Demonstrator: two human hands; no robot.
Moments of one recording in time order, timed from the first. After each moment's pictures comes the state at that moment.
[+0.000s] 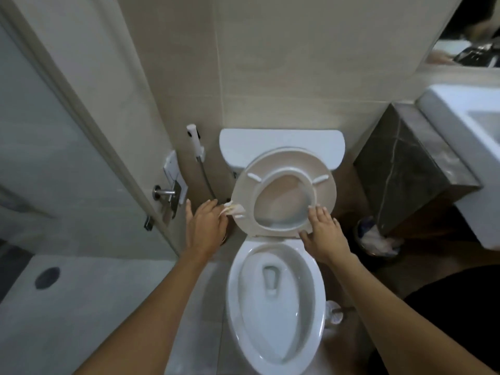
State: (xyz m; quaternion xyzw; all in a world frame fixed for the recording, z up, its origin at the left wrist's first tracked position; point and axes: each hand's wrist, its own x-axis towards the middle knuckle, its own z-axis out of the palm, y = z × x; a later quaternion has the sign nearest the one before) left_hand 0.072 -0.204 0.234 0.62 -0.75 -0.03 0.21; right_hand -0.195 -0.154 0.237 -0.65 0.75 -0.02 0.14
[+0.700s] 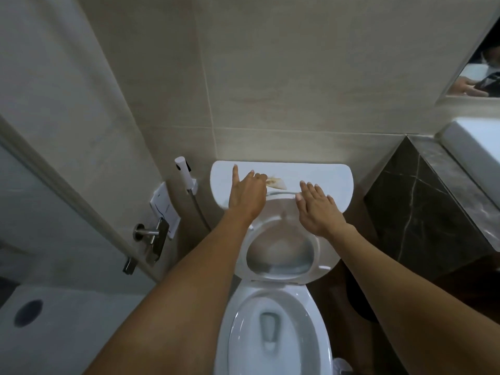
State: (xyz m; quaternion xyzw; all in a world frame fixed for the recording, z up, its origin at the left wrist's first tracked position) left_hand -0.070 -0.390 0.288 0.58 -0.81 0.02 0.08; right_hand -0.243 -0.343 0.264 -0.69 0.71 -0.06 0.16
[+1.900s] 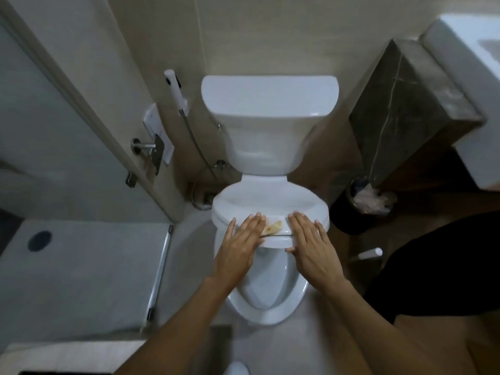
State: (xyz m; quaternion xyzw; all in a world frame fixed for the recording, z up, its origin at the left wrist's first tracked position) left_hand -0.003 -0.061 0.111 0.42 -0.86 -0.09 0.26; right_hand -0.204 -0.022 0.133 -0.76 0.64 -0.05 0.01
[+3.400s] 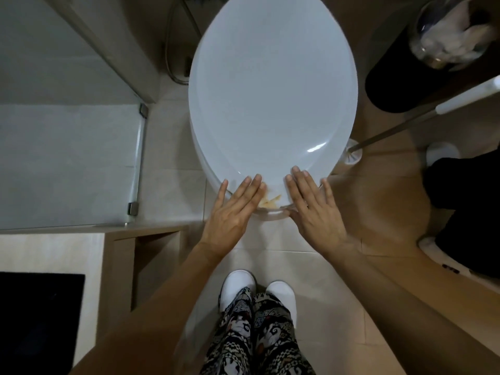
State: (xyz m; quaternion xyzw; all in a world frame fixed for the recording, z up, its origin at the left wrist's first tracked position) left_hand 0.018 0.087 -0.166 0.43 -0.89 -0.04 0.15; right_hand -0.202 0.118 -0.175 -0.80 0.60 -0.03 -0.01
